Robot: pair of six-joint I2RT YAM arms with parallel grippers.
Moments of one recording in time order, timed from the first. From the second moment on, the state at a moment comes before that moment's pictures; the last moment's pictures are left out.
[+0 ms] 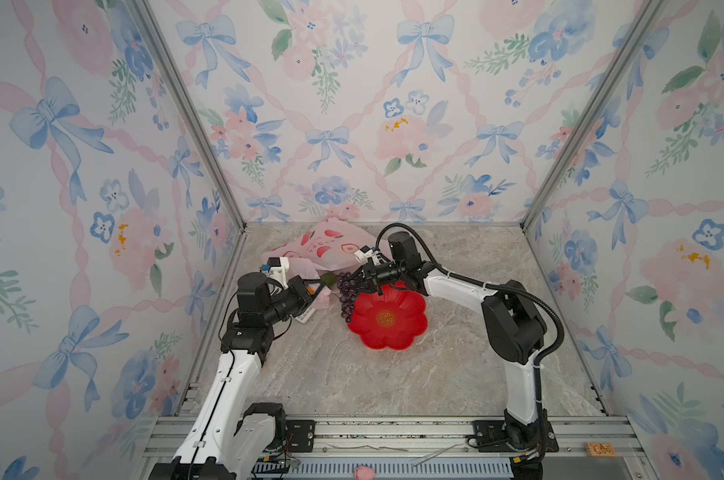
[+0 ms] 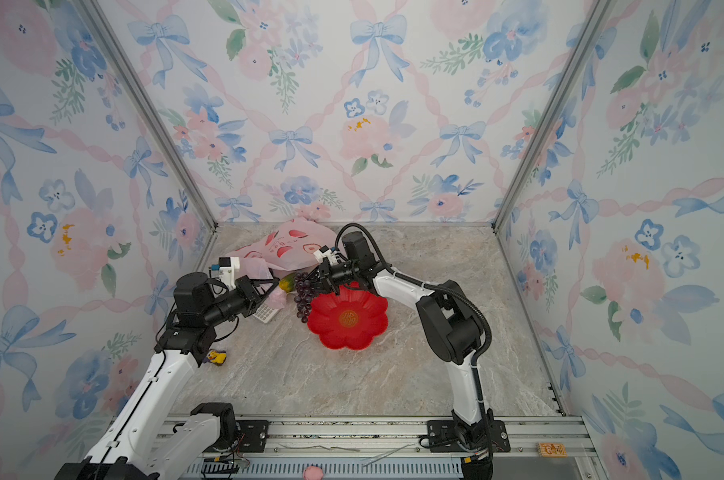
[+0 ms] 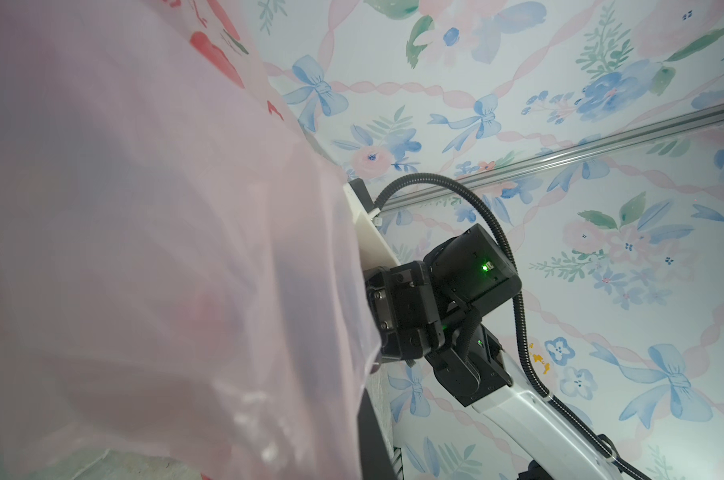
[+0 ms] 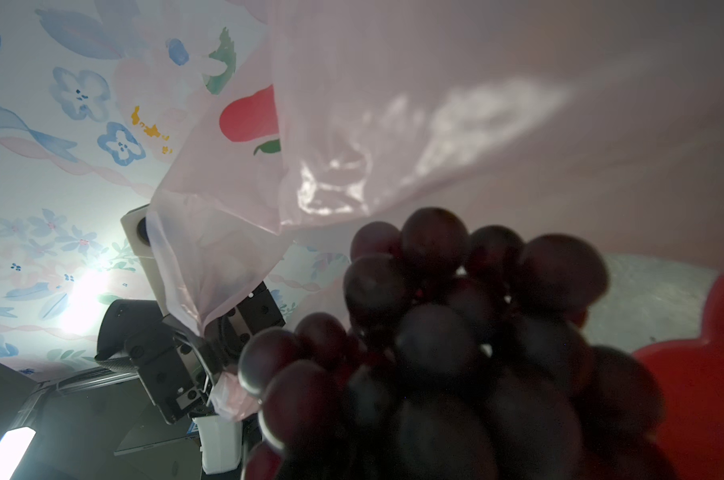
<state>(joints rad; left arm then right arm) -0.02 0.91 0.68 -0.10 0.71 -0.97 0.66 2.08 1.54 0.11 -1.07 1.24</state>
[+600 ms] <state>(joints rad) -0.13 0.91 0.68 -0.13 0.81 -0.86 0.66 2.21 1.88 -0.29 -0.93 1.23</state>
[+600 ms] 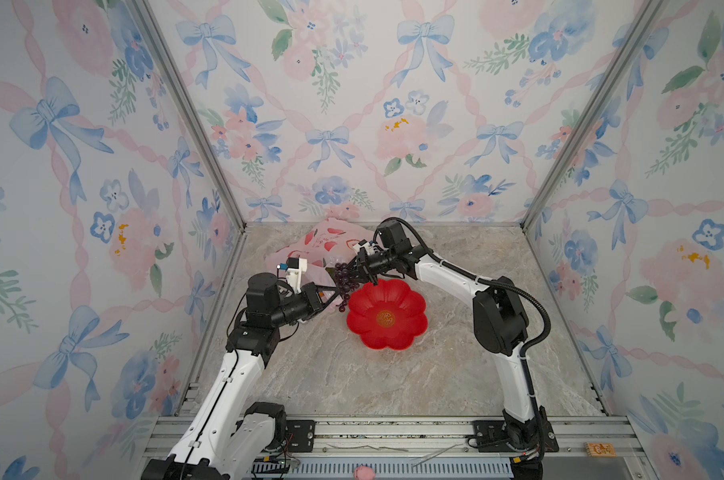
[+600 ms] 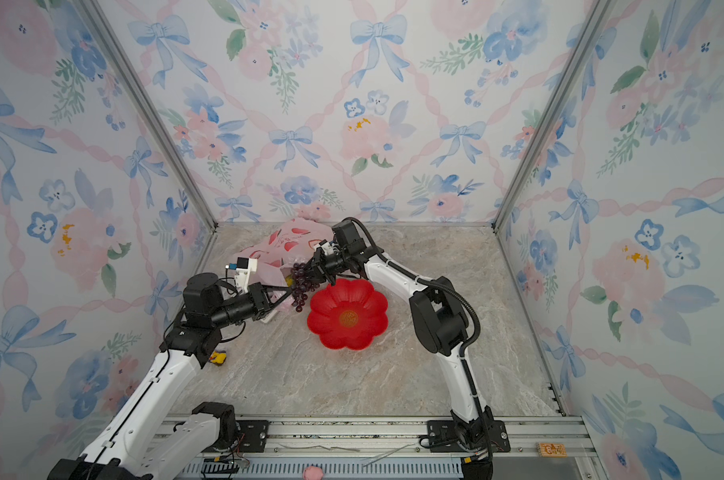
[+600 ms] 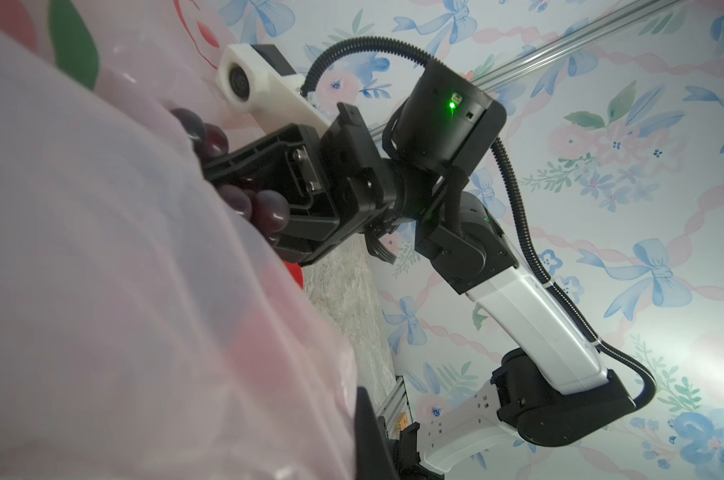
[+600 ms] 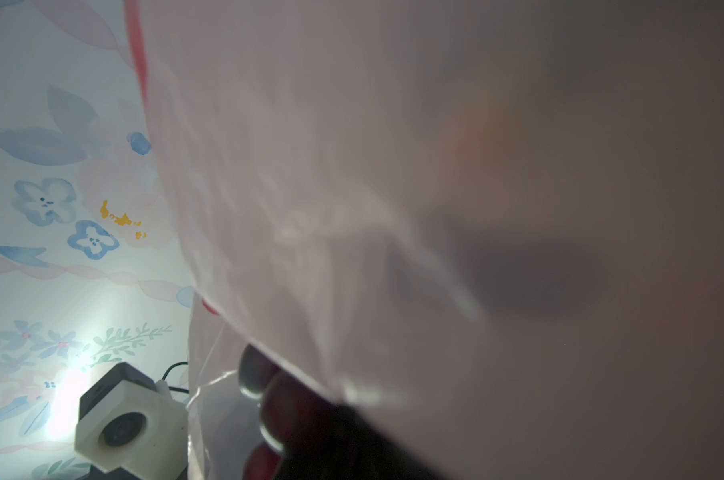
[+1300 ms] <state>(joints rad) -0.16 0.93 0.70 -0.21 0.83 -0.78 0.64 2.27 1.92 -0.20 -0.67 1.46</state>
